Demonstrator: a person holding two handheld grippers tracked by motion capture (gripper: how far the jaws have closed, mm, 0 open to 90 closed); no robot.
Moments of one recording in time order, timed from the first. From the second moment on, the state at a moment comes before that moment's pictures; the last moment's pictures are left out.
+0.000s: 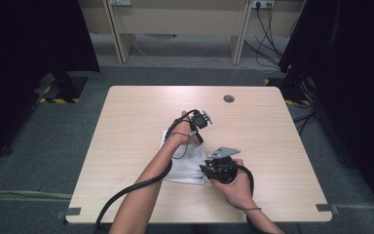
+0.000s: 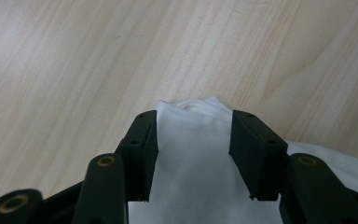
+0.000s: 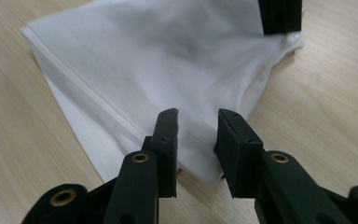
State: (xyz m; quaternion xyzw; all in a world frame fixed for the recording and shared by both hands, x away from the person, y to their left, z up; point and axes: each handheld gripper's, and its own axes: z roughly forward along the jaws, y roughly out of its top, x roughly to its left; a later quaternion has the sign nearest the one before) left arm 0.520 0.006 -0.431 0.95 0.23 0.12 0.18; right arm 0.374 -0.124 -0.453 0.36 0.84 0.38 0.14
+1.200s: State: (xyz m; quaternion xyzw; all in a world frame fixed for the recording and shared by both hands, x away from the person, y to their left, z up) left arm 0.401 0.106 -0.441 0.94 0.23 0.15 0.21; right arm 0.382 -0.121 -0.471 0.37 0.84 0.37 0.14
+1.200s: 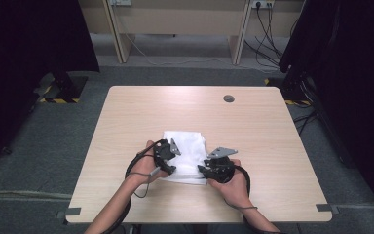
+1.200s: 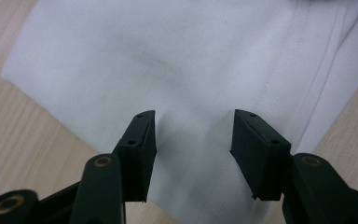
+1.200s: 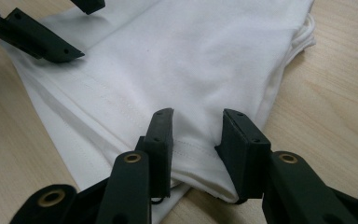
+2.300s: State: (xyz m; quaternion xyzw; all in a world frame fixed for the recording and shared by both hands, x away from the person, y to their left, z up) left arm 0.445 0.089 -0.444 0.92 0.26 0.18 0.24; right arm 0.424 -0.135 -0.465 0.40 0.83 0.35 0.17
